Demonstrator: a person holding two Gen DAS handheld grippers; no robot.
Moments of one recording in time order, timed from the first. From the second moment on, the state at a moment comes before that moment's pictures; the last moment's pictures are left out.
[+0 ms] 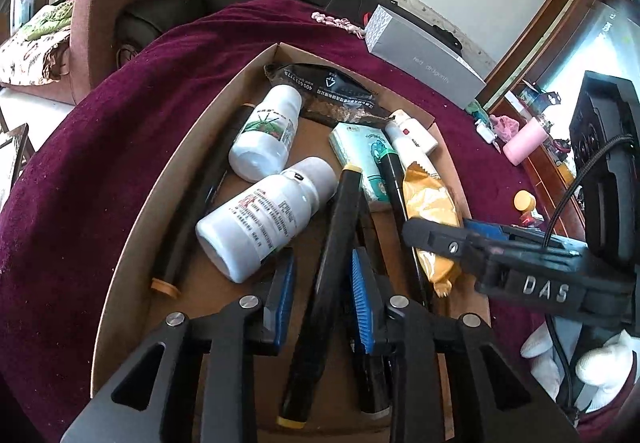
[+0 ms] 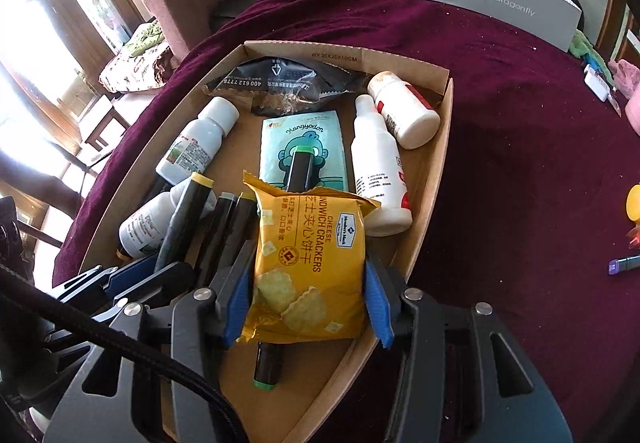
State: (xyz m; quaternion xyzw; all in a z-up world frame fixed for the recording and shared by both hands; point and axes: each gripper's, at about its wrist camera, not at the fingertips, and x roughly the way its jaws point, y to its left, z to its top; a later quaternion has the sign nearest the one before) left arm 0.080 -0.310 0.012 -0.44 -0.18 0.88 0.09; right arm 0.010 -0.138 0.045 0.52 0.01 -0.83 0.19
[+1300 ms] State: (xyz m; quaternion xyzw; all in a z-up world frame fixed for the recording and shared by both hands) left arm 0.098 -0.260 0.075 -0.40 -0.14 0.90 0.07; right arm 0.063 -0.083 0.093 0.42 0.04 -0.89 0.17
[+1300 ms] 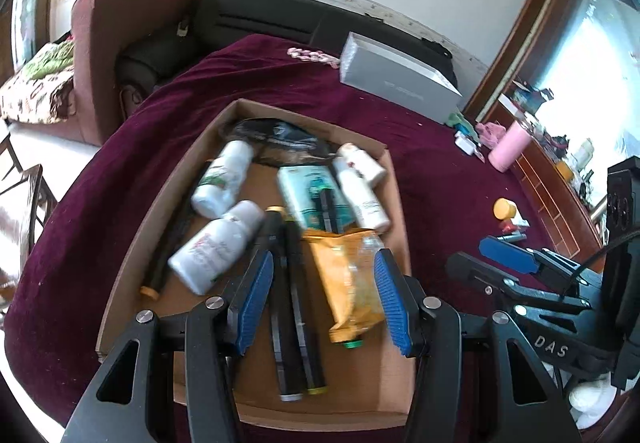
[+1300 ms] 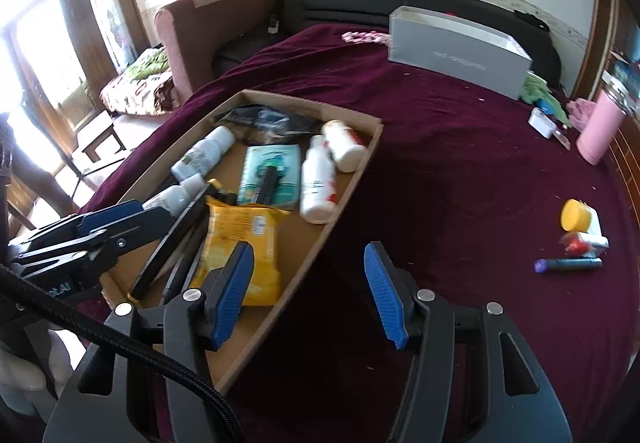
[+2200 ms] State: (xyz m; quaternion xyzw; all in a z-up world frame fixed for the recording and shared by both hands) left arm 0.094 -0.205 0.097 -0.38 -0.08 0.92 0.07; right arm 0.067 -0.015 0.099 0.40 0.02 -0.91 0.13
